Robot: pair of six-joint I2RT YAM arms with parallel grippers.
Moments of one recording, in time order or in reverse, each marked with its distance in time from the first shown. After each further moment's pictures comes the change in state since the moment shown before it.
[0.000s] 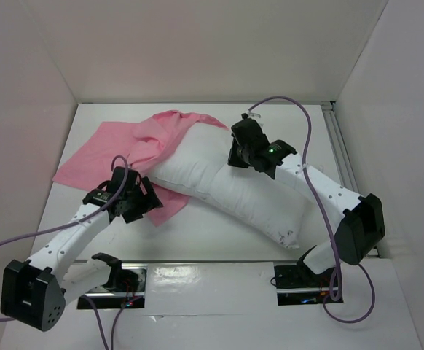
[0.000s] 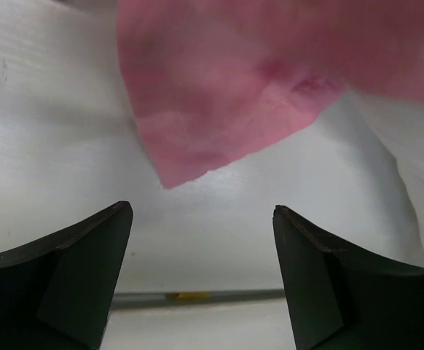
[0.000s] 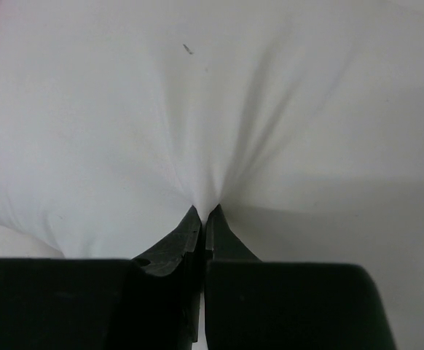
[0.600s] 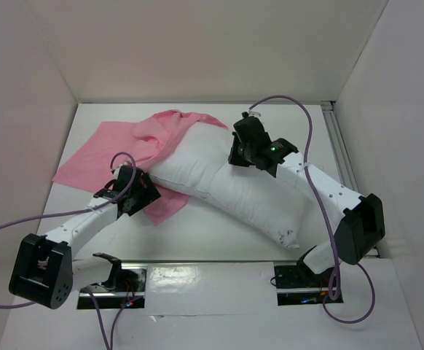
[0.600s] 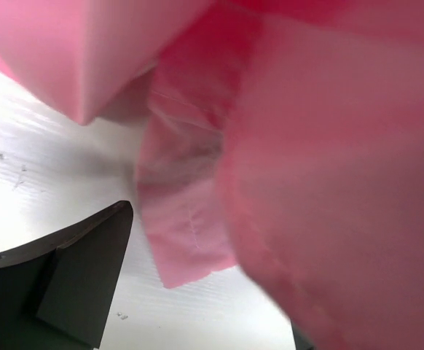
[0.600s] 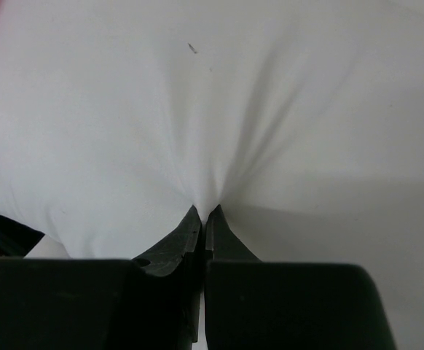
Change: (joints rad) left arm 0.026 0.172 -0.096 0.355 -0.143 -0.044; right arm -0.025 0.002 0.009 0.000 -0.053 -0.022
